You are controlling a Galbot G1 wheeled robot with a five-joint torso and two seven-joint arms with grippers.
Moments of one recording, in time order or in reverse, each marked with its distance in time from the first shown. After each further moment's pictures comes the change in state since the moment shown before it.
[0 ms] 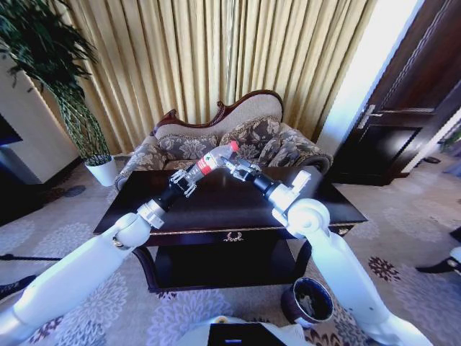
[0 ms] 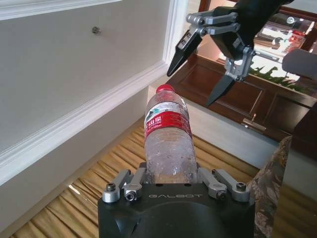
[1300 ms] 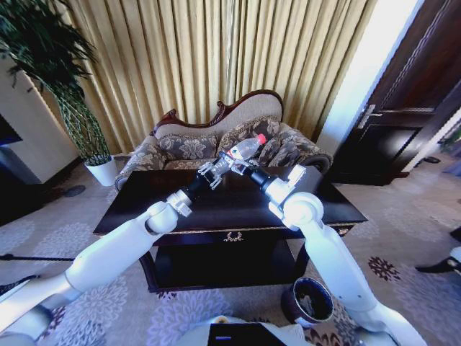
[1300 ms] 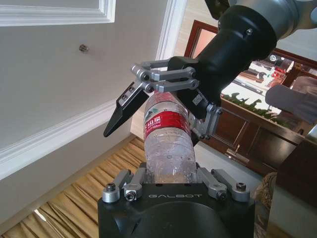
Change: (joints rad) left arm -0.278 -0.157 0.291 0.075 -0.025 0.056 0.021; right arm 0.080 0.051 -0.027 -0.079 -0.019 -0.006 -0.005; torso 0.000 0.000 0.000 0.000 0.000
